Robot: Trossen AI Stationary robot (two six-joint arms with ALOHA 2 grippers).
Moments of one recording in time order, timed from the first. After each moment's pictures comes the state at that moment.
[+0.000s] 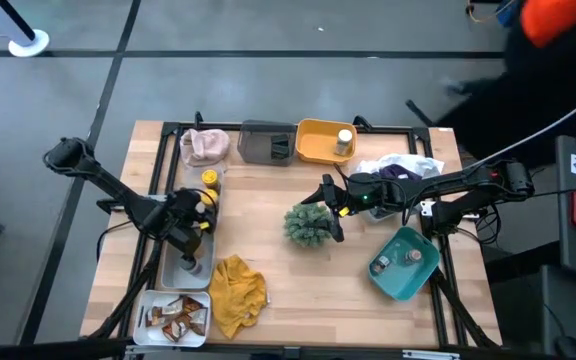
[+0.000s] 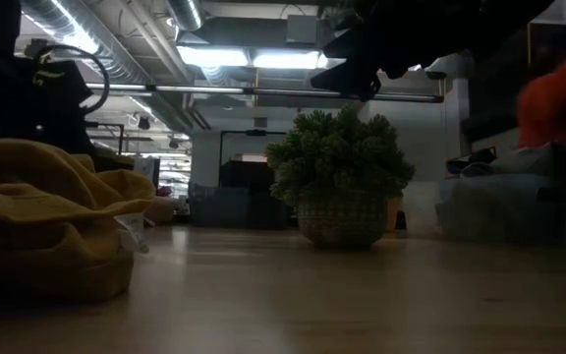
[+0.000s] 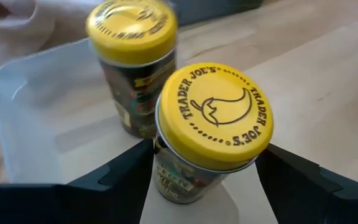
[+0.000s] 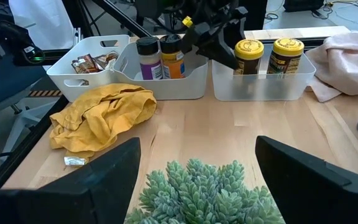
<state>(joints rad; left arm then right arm) -0.54 1.02 0.44 -0.83 -0.92 -1.54 0.01 1.38 0.77 0.29 -0.16 0.05</state>
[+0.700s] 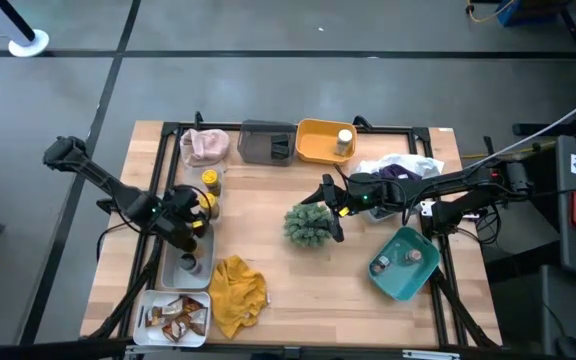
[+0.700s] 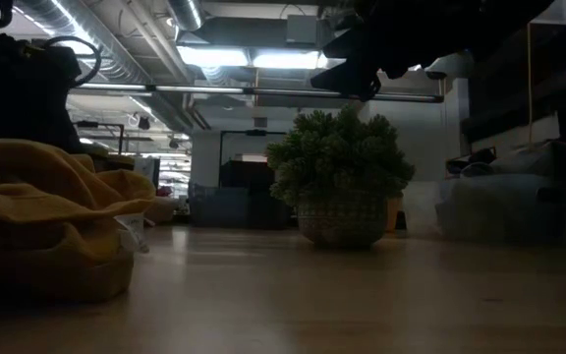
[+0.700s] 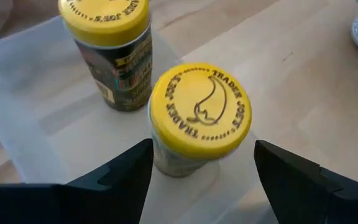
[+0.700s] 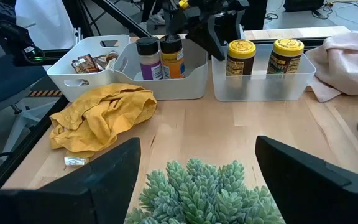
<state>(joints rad) -0.54 0.81 0.47 -0.91 -0.74 -1.36 0.01 1.38 0.77 0.29 -0.17 0.05</state>
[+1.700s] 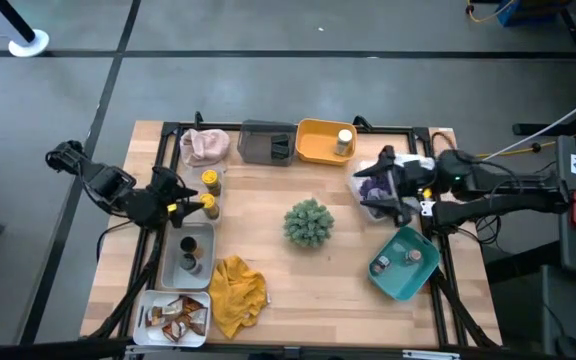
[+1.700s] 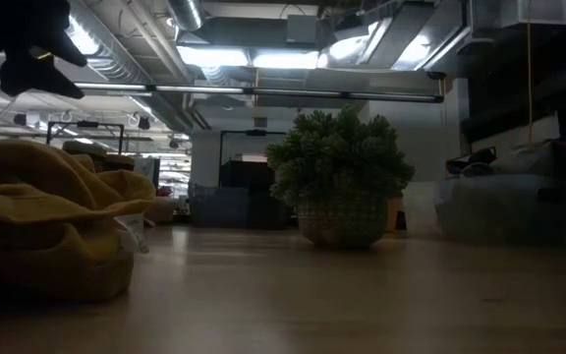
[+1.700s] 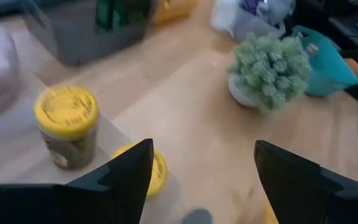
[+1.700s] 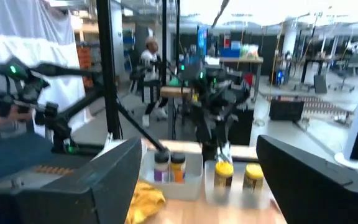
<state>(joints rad) -0.54 0.43 0.61 -0.94 -0.72 -1.05 0.01 0.77 0.77 0.10 -0.16 -0.01</state>
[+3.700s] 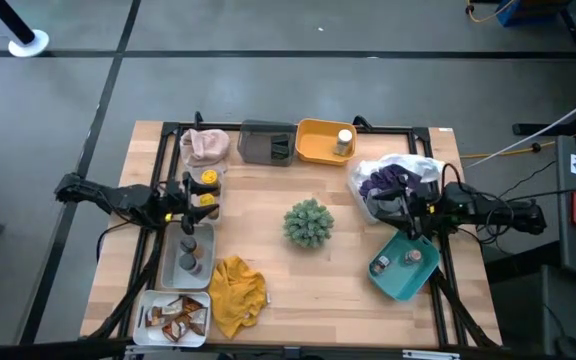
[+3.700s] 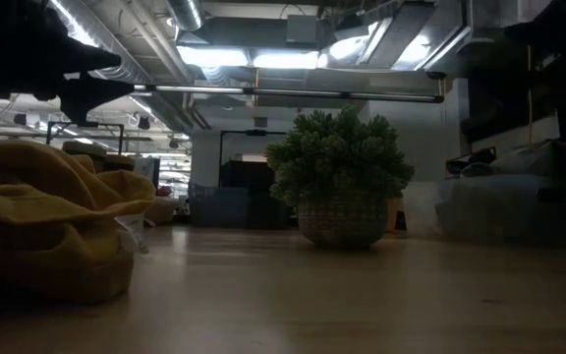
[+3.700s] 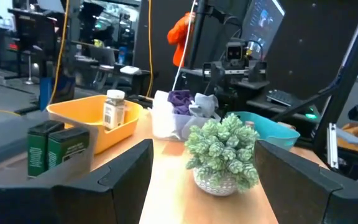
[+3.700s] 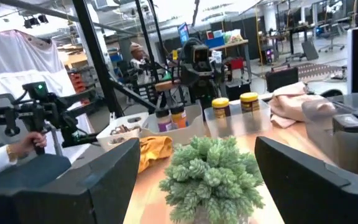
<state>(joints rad) -0.26 0.01 0.01 0.07 -0.50 -0.15 0.01 0.00 0.10 0.00 -0.09 0.24</state>
